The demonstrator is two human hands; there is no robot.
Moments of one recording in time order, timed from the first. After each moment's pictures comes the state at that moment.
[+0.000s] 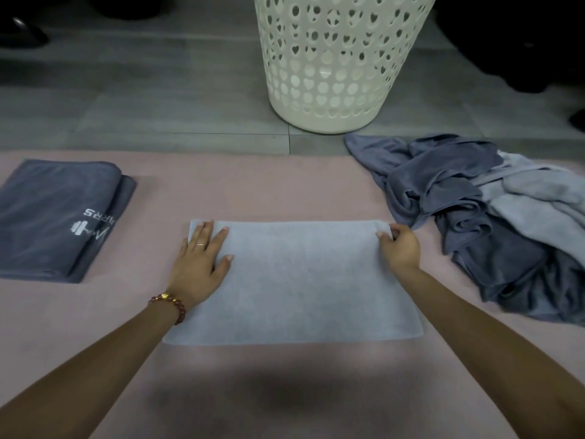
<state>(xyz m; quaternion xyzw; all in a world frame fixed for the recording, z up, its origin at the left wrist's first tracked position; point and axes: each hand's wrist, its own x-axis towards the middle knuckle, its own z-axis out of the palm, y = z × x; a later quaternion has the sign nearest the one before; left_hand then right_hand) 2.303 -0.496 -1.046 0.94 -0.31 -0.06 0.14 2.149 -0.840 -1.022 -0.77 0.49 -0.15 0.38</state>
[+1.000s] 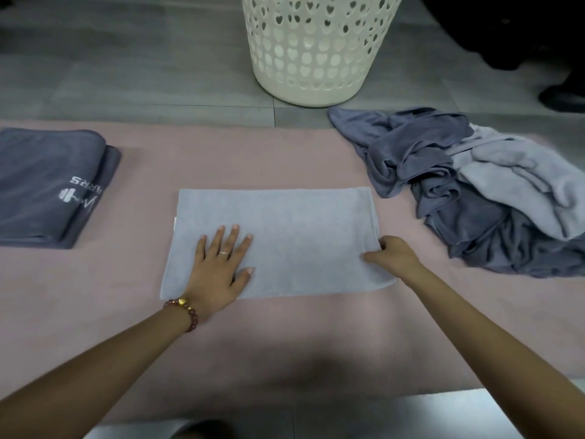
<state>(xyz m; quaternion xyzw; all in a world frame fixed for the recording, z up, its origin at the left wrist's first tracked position) 2.215 -0.497 -1.051 0.90 -0.43 -0.06 0.04 2.067 -0.802 -0.978 -0.82 0.44 0.14 0.35</state>
